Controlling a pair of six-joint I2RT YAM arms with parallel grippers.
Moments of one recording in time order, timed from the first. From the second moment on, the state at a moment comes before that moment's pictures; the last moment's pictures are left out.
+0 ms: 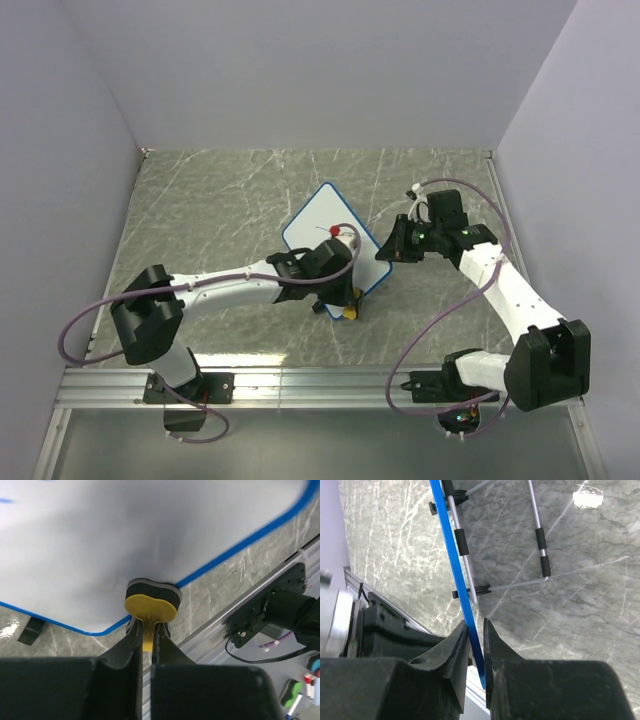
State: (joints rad) left arm -1.07 1.63 1.15 -0.35 0.01 -0.76; right arm 0.23 1.23 0.95 -0.59 -0.53 0.42
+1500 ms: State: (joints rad) left arm -0.89 1.62 1.10 -0.29 -0.16 -0.75; right arm 0.24 1.14 0.89 -0.60 -0.52 0.48
